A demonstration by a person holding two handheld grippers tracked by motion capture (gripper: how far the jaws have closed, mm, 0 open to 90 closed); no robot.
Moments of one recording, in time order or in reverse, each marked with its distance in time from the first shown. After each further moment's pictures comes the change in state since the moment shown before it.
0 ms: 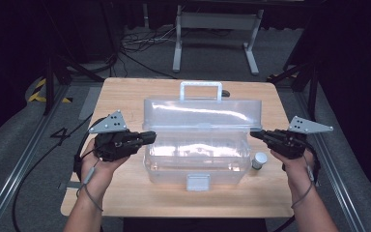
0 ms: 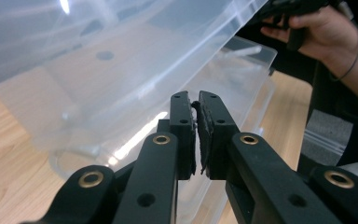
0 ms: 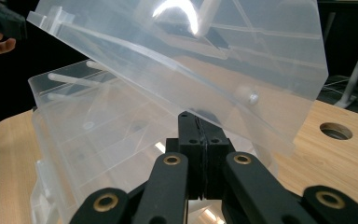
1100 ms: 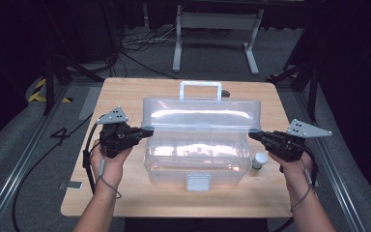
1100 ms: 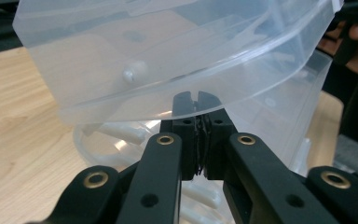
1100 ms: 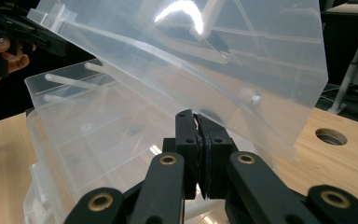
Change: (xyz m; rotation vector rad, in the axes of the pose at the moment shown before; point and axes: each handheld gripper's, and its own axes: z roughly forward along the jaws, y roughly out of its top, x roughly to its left) left arm 0.037 -0.018 0.023 -0.021 0.046 -0.140; right arm 0.008 -0.005 0.001 -0.027 -0.021 -0.021
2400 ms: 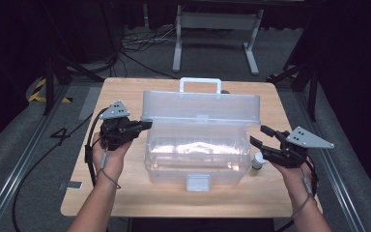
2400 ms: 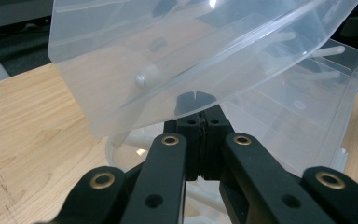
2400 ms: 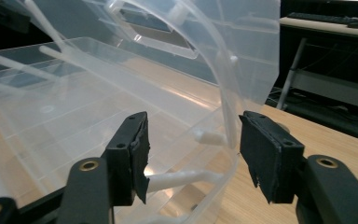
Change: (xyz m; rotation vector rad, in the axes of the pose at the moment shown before) left arm 0.004 0.015 0.003 0.011 0.080 0.067; right arm 0.014 -0.010 -0.008 -0.009 -0.203 -0.053
